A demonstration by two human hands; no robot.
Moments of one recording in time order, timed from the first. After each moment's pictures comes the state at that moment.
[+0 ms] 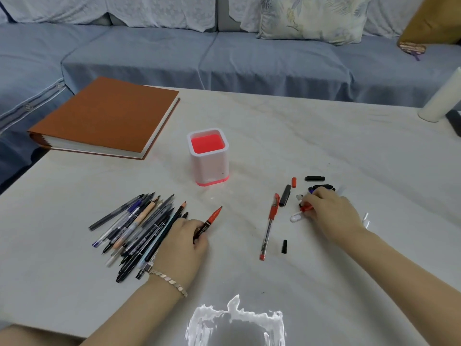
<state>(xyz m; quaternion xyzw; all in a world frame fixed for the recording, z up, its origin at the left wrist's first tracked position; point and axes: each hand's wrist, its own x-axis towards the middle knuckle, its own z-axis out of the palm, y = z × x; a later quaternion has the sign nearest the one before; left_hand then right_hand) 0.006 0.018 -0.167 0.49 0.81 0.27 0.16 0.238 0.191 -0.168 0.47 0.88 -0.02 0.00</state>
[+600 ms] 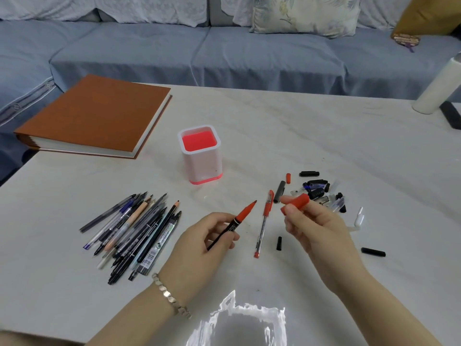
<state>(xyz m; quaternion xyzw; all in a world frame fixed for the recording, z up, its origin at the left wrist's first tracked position) 0.047 0.017 -0.114 0.46 0.67 0.45 0.37 0.208 0.099 -0.108 0.44 0.48 -0.66 -0.38</state>
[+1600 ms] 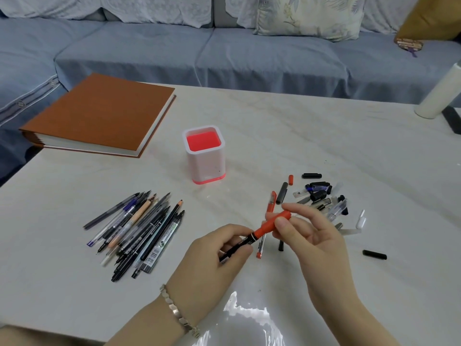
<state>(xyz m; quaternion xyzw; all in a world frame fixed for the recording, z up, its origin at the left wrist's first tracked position) 0.059 0.007 -0.106 0.50 0.66 0.43 0.38 0.193 0.067 -0.097 0.42 0.48 -0.63 -0.44</state>
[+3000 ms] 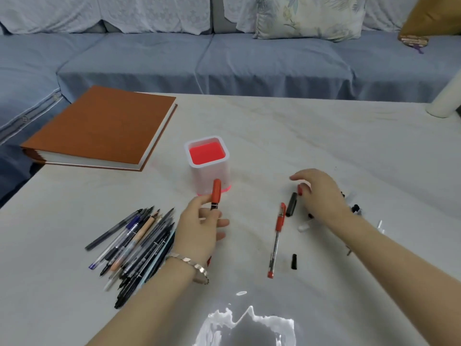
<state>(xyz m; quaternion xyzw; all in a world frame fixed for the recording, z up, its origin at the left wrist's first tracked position) 0.018 0.072 -0.127 0.27 0.71 0.54 0.36 0.187 0.224 -0.157 0.52 0.81 -0.21 -0.19</state>
